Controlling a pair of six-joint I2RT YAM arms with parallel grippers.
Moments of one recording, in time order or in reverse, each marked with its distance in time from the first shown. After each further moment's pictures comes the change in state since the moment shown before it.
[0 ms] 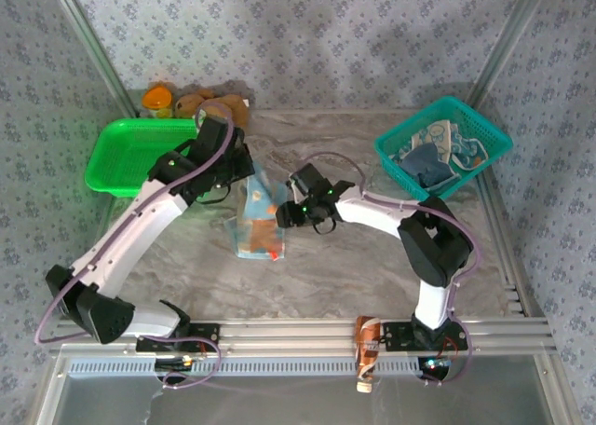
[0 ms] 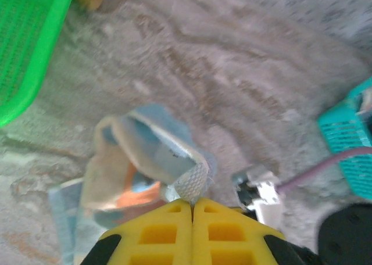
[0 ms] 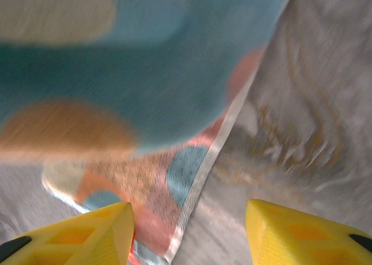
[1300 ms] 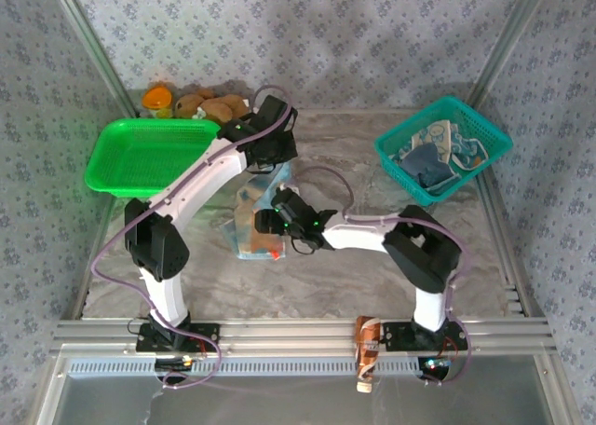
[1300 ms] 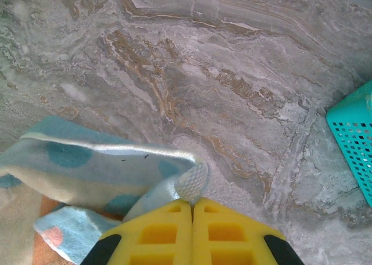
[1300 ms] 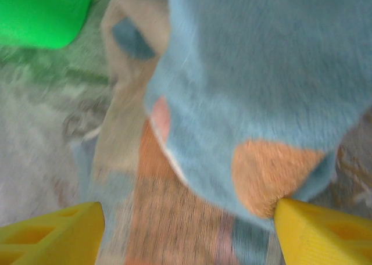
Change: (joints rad) left arm -0.043 0.488 0.330 -0.009 0.043 -0.012; right arm 0.190 0.056 -0.130 0.431 0.352 0.292
